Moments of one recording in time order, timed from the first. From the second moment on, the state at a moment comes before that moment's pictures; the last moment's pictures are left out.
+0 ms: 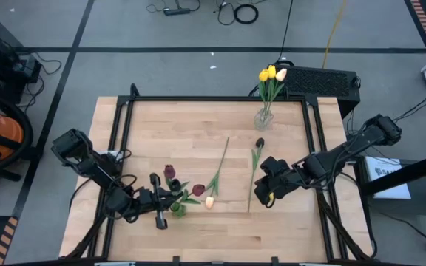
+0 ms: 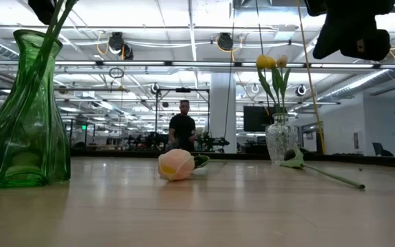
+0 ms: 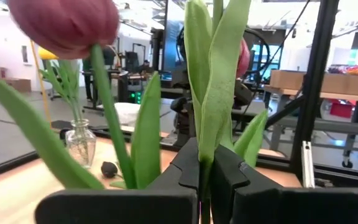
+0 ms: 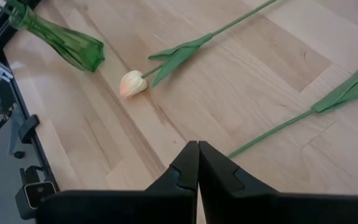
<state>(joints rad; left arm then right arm) -0.83 1.62 0.50 1.49 -1.05 0.21 0.47 1.26 0.96 -0.66 0.34 1.19</state>
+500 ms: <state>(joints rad) -0.85 1.62 0.50 1.54 -1.05 0.18 0.42 1.26 0.96 -0.62 0.34 1.18</state>
